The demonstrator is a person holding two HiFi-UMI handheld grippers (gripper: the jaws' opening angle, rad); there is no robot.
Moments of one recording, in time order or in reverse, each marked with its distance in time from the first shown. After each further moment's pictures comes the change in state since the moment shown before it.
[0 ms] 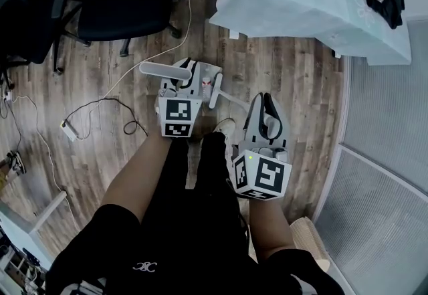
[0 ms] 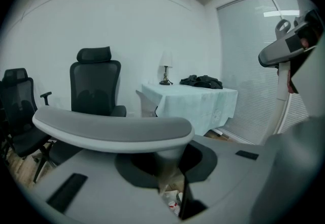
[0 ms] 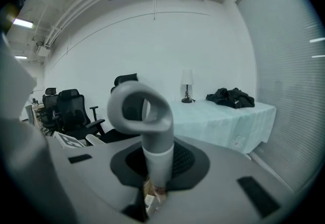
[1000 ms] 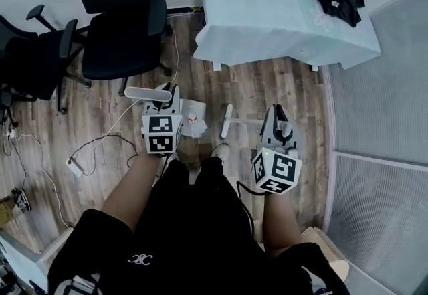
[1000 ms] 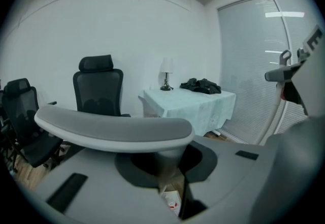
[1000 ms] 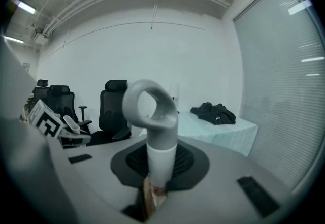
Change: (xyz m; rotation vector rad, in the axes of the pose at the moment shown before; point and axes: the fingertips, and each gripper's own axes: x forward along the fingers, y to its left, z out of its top) left arm -0.067 0.013 0.074 0.003 0.043 0.008; right arm -0.066 -0.076 0.055 -0.072 -0.053 -0.131
